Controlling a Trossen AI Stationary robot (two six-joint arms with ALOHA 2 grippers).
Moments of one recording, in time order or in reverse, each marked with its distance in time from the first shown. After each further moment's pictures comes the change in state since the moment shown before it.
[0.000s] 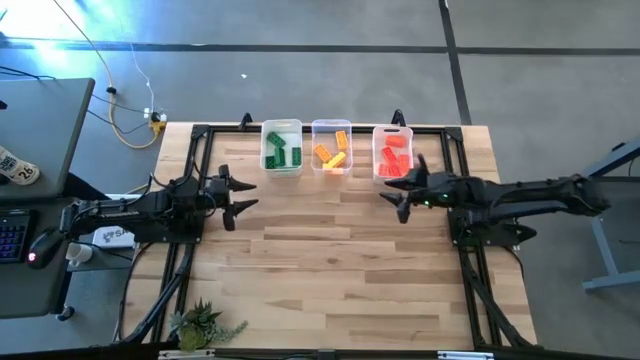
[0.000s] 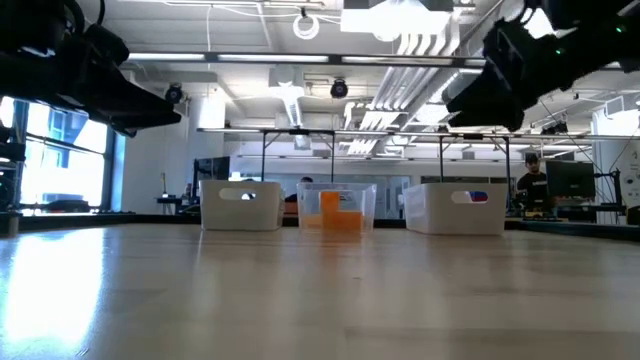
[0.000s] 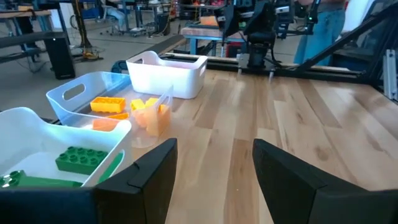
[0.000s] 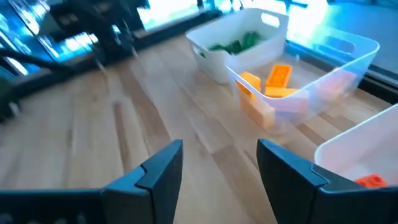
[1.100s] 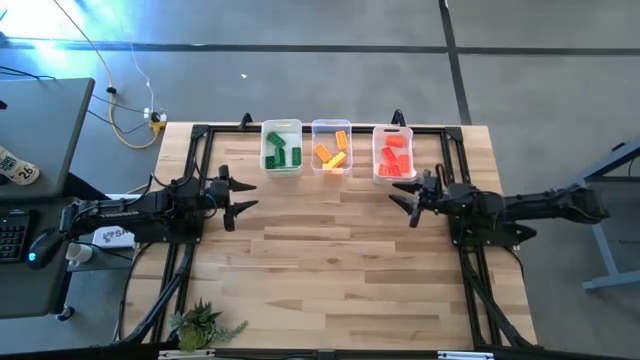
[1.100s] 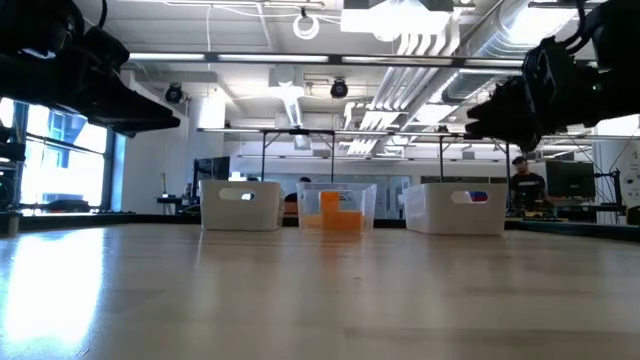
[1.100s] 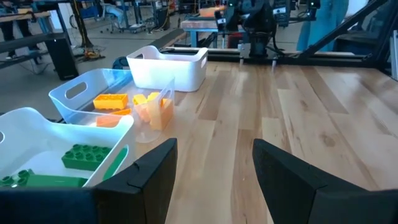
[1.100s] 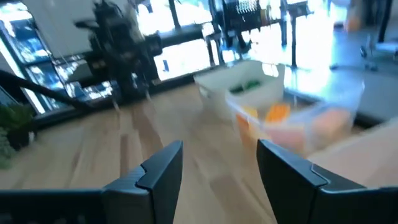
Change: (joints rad) left arm 0.000 0.000 0.001 -0.032 -0.002 0.052; right arm 0.000 -0.259 -0.387 0.433 0.012 -0.088
